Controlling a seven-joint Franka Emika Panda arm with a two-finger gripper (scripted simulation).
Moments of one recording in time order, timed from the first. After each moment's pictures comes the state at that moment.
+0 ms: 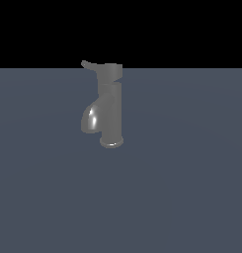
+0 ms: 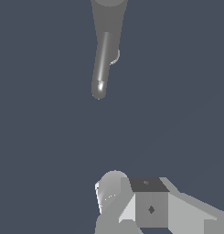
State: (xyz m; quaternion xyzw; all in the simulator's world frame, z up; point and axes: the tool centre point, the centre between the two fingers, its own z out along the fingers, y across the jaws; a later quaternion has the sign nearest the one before) arm -0.259 0.010 0.475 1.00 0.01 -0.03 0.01
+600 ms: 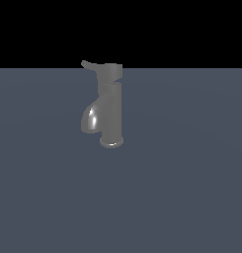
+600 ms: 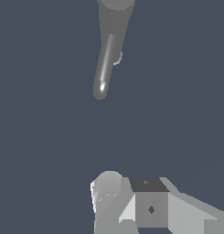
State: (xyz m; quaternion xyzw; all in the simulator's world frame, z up) arm -0.256 0.014 0.480 1.00 0.03 -0.03 0.02
